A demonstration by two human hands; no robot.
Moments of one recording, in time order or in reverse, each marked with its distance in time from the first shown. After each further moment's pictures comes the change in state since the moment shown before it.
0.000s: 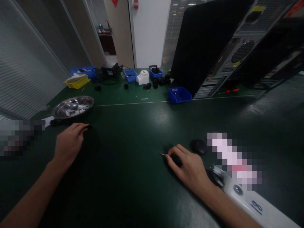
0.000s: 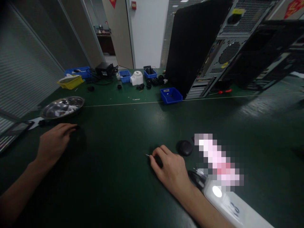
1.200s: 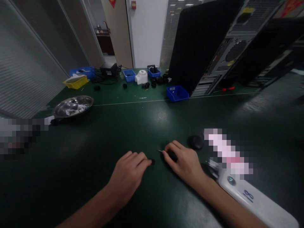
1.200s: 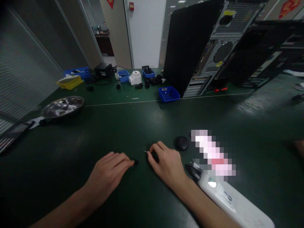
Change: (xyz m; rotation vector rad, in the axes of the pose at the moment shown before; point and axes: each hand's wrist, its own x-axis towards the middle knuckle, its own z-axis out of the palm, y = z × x) left_hand -0.071 0.199 -0.032 -0.504 -0.007 0.641; right_hand -0.001 -0.004 0.001 -0.072 0.028 -0.046
